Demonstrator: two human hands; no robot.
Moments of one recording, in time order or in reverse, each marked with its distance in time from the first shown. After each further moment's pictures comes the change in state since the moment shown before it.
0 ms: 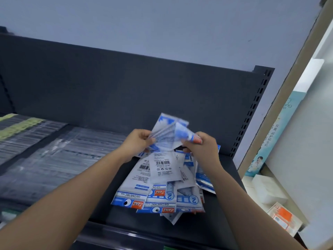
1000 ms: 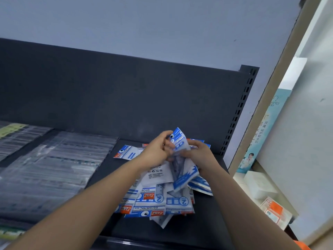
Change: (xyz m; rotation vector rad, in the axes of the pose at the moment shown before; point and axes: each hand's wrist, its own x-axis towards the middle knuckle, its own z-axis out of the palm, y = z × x) left_hand 0.002 0.018 0.080 -0.026 -0.140 0.082; right_hand 0.006 0.017 -0.018 0.155 -0.089 0.377
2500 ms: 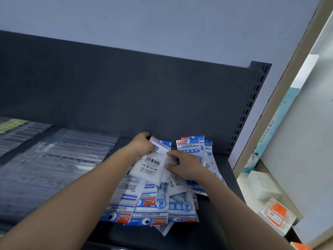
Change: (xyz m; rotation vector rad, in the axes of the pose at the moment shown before) left_hand 0.036 -0.030 -0.045 0.064 0.194 -0.384; right_hand -0.003 0.001 0.024 -1.002 -0.341 -0.236
